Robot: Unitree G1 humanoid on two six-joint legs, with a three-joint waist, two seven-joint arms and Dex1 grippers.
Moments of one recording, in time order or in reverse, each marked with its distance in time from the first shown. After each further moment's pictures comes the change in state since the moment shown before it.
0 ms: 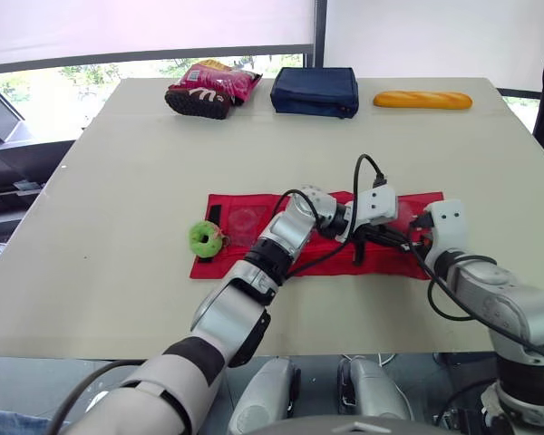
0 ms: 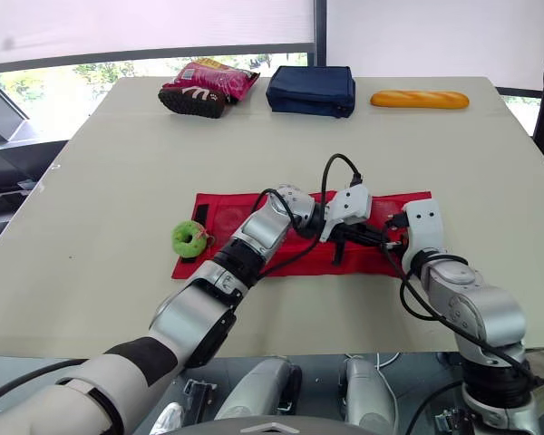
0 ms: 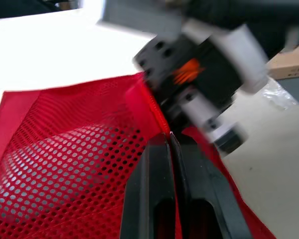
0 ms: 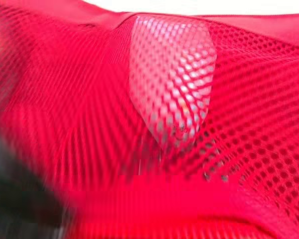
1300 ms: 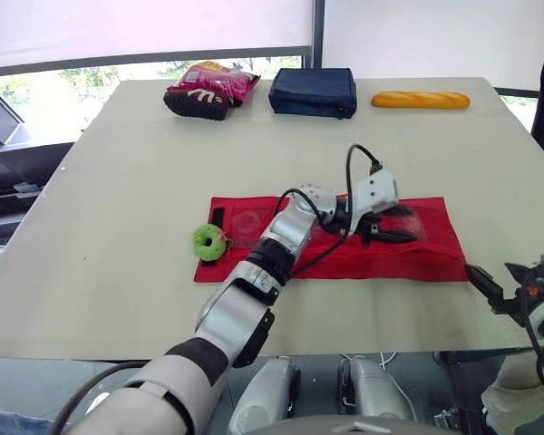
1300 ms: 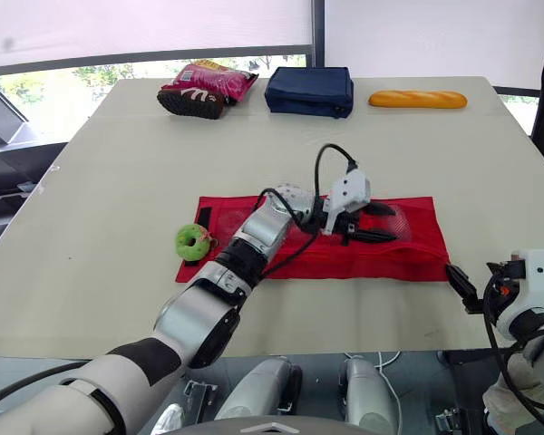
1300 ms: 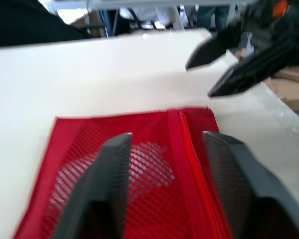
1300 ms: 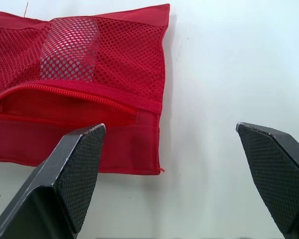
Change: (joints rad) left arm 0.021 0.018 0.087 -0.065 -0.101 0.003 0.070; right arm 0.498 -0.130 -0.504 -0.132 0.236 -0.214 0.353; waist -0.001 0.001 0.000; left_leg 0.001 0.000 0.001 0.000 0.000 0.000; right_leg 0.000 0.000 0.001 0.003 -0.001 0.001
